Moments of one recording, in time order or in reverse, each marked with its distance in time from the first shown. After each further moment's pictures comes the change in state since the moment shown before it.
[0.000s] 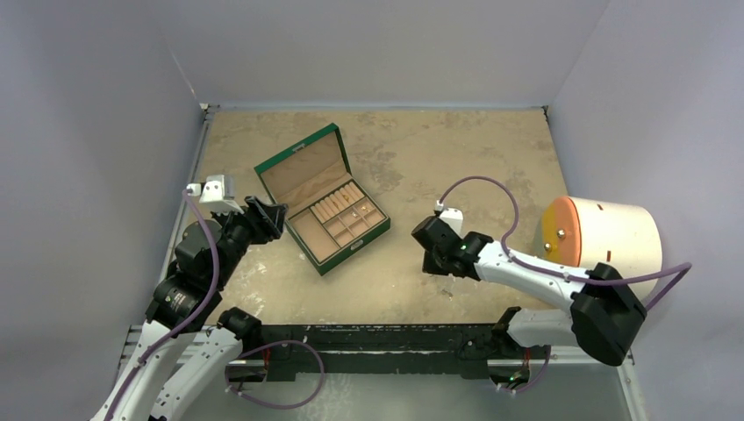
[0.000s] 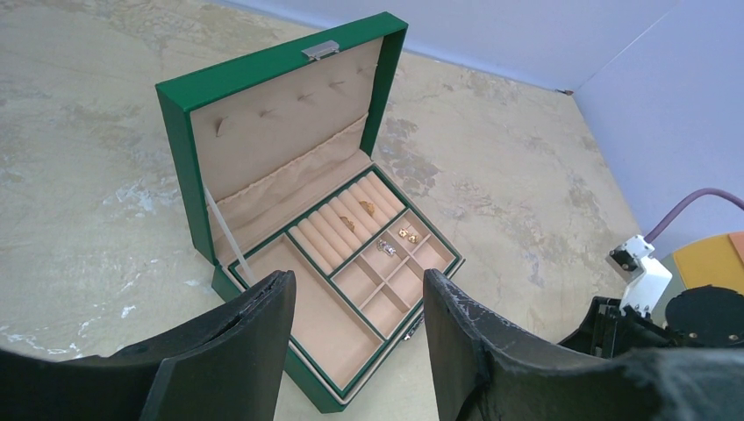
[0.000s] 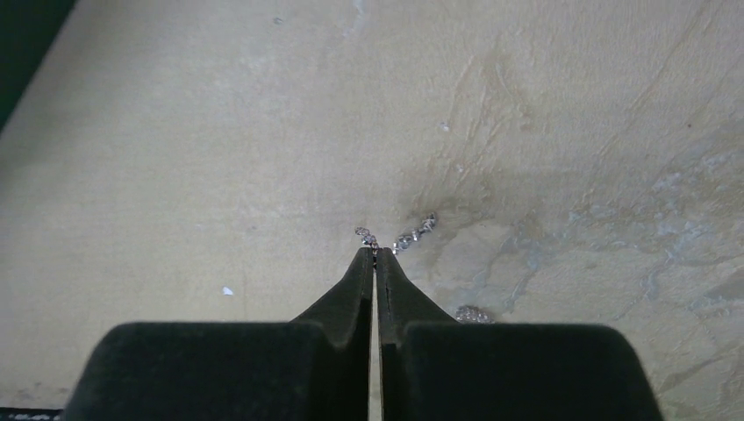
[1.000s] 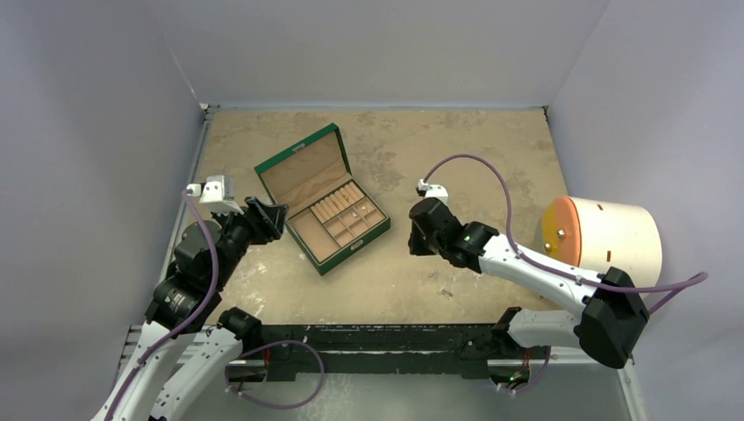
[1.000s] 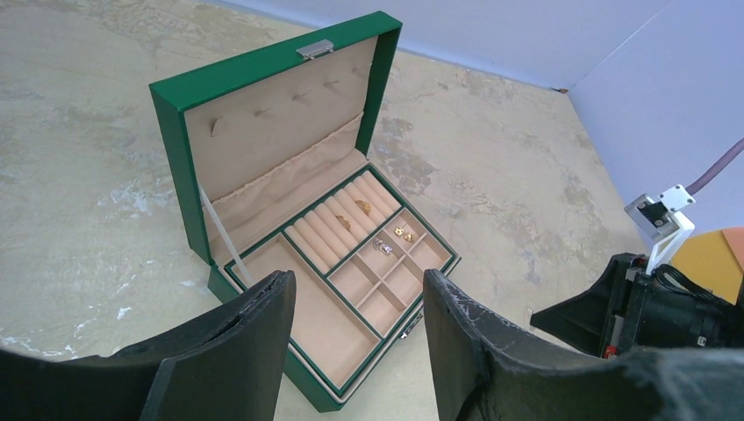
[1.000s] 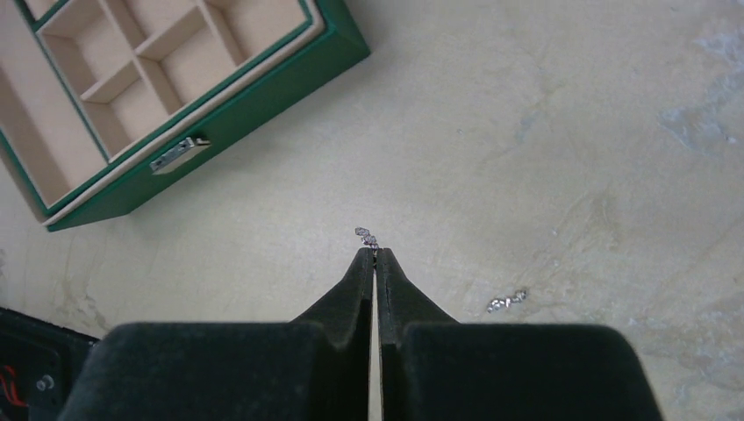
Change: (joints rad) left arm 0.000 -0.005 0.000 0.000 0.011 0.000; right arm 0.000 -0.025 0.143 0.106 -0.060 -0.208
